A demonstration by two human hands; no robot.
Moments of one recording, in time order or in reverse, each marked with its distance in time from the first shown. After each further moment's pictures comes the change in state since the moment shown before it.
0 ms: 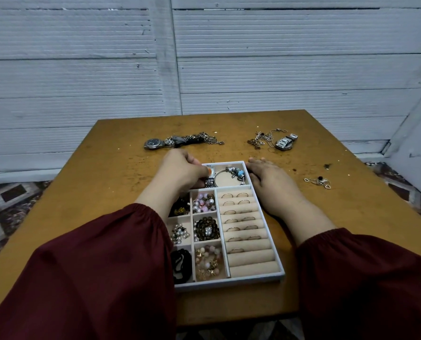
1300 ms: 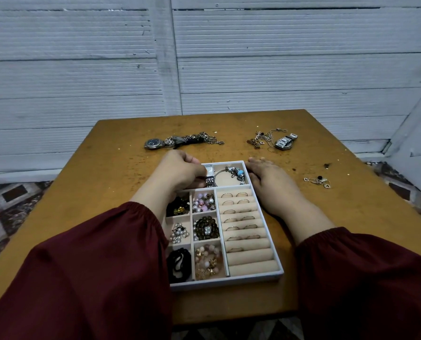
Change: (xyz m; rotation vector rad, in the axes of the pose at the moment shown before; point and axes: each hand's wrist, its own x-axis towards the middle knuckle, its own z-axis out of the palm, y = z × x) left_hand -0.008 0.007 -0.002 -0.093 -0.085 -0.062; right_hand 0.002 0.003 0.001 -0.007 0.002 -0.009
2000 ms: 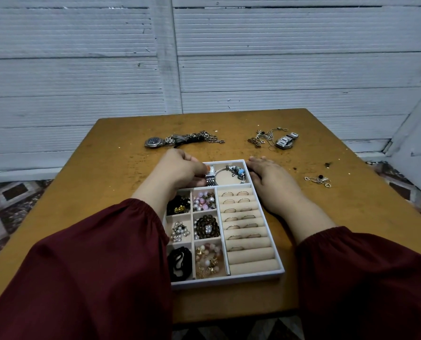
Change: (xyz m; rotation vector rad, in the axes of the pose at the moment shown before) left_hand 0.003 -0.003 -0.005 -0.020 -0.030 -0.017; right_hand 0.000 0.000 0.000 -0.004 0.011 -0.002
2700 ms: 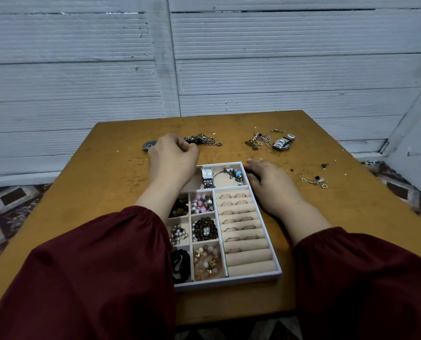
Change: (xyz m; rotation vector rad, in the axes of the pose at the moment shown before) left_hand -0.001 0.008 0.005 0.302 0.505 0.345; right_hand -0.003 0.000 -0.002 0.075 0.058 0.004
